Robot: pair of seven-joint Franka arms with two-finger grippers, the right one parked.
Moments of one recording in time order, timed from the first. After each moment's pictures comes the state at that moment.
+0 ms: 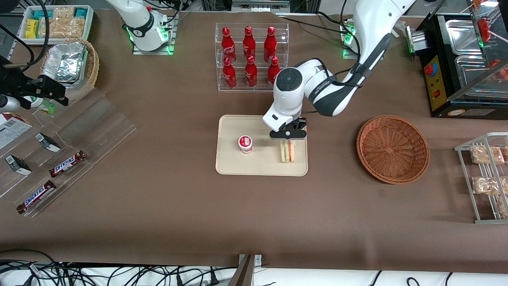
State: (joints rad) arm -0.22 0.58 -0.53 -1.79 0.47 2.23 -0.99
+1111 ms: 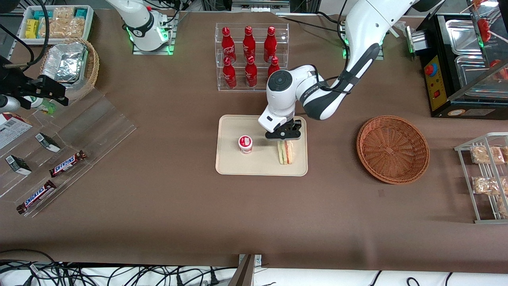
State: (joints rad) arm -0.24 0.64 -0.53 -1.79 0.59 2.27 -1.11
